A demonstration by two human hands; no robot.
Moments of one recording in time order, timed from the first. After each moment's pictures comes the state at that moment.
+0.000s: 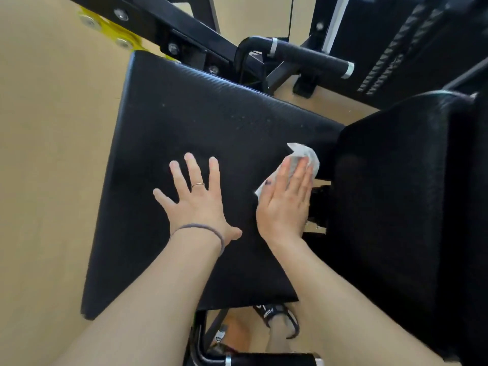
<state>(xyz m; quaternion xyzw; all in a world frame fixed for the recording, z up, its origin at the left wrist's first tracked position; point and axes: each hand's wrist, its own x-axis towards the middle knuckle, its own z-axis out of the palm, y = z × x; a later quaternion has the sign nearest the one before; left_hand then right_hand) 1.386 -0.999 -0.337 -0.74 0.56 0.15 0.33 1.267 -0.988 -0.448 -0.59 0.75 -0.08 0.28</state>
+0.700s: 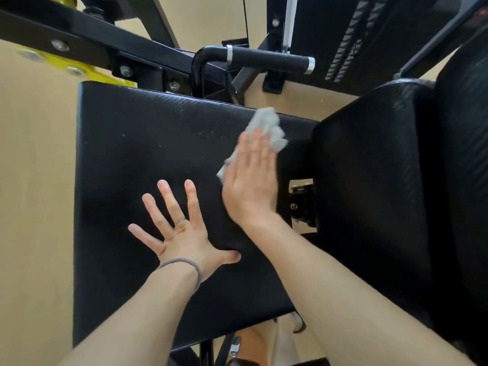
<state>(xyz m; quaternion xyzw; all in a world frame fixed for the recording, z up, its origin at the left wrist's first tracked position) 1.388 -0.999 -0.340 -0.74 0.53 0.29 0.29 1.291 -1.053 -0.439 -0.64 0.73 -0.09 0.22</state>
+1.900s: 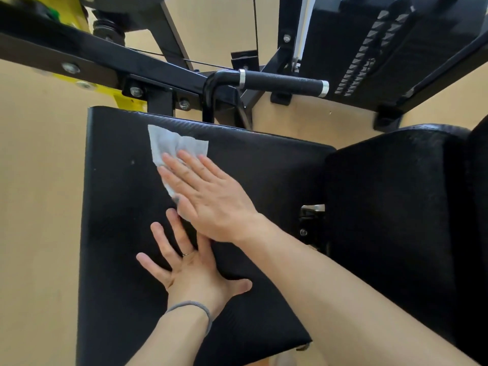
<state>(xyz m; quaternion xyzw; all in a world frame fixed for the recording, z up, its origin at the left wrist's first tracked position) 1.386 -1.007 -0.348 -0.76 0.48 0.30 0.31 1.327 -1.102 -0.412 -0.87 0.42 -0.09 0.22</state>
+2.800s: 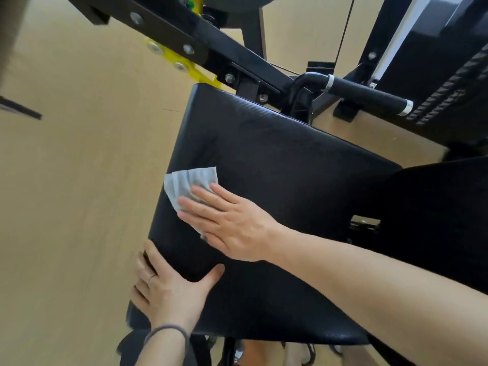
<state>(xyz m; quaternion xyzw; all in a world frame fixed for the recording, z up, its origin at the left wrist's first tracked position) 1.465 -0.909 -0.328 -0.96 0.23 0.17 0.05 1.364 -1.045 -0.393 -0.98 0.14 -0.05 0.15</state>
